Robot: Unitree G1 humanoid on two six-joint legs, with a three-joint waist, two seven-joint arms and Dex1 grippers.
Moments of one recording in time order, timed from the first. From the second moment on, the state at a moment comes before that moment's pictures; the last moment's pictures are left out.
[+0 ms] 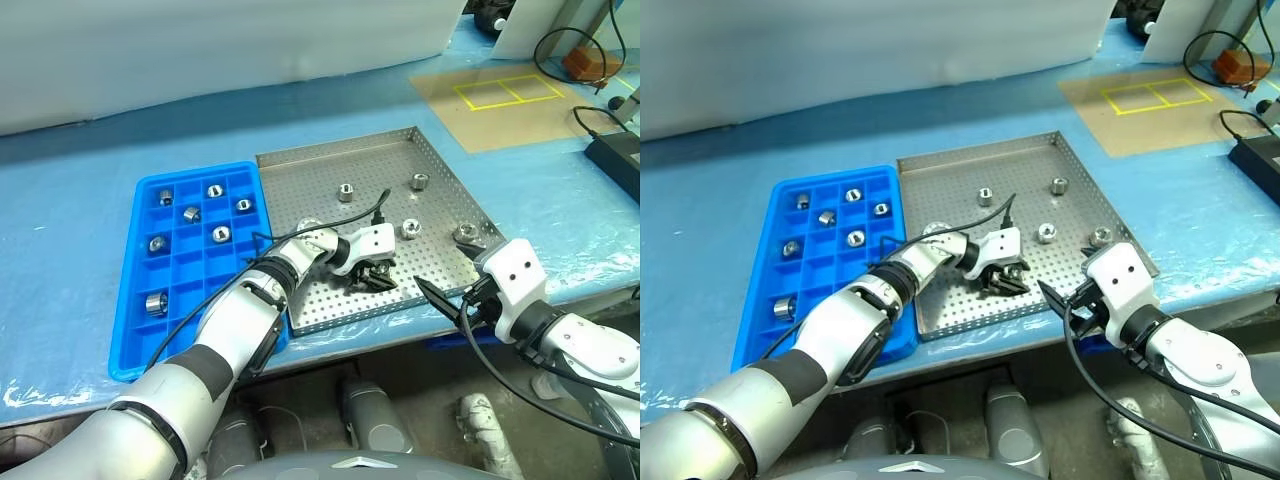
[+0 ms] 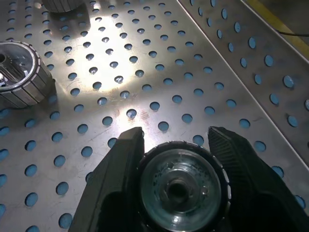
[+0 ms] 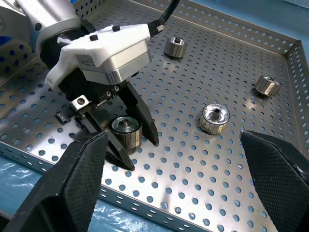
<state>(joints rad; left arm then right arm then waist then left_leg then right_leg) -1.10 -0.10 -0.26 1.32 0.24 -0.31 -1.05 0.18 -0.64 -0.26 -0.91 0.35 0.83 0.47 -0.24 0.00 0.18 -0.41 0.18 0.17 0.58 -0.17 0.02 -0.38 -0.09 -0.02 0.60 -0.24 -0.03</state>
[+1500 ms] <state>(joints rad) -0.63 0.56 0.00 0.53 -0.13 -0.13 -1.20 -0.46 -0.54 0.22 -0.20 0.25 0.42 0.85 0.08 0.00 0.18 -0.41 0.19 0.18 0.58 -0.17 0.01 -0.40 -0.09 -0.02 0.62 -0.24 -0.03</state>
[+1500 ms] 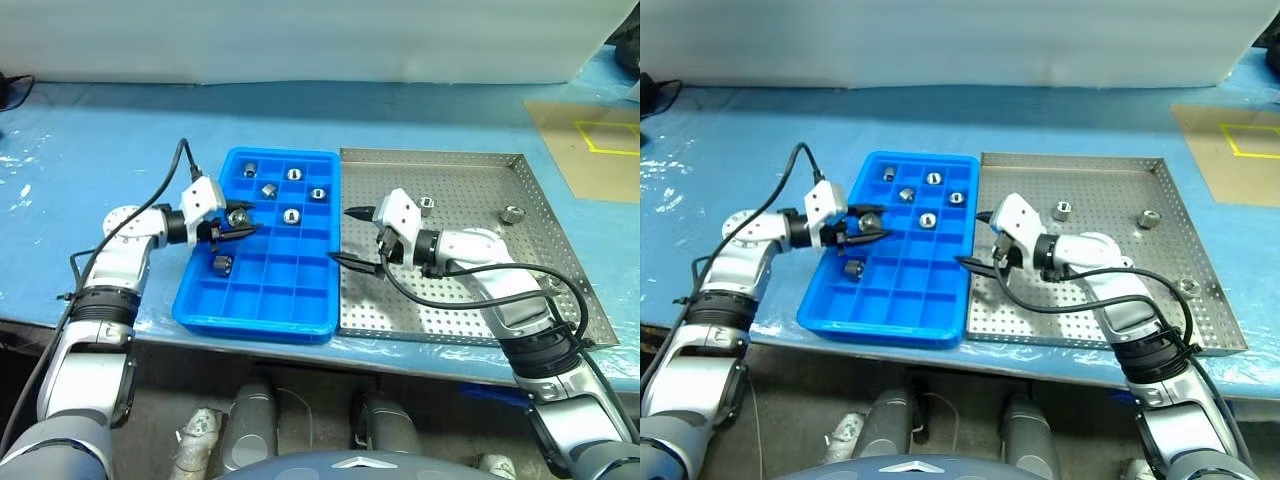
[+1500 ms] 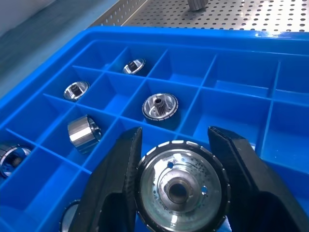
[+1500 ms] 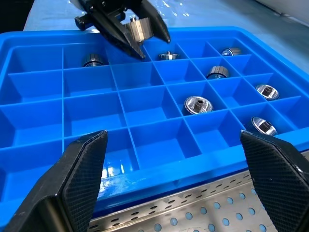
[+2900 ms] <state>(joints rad) -1.11 0.08 -0.09 1.21 -0.02 -0.36 -0.93 -0.15 -0.60 0.01 -0.50 0.24 0.57 0.64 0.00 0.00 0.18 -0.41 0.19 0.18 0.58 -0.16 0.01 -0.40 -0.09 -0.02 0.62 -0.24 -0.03</state>
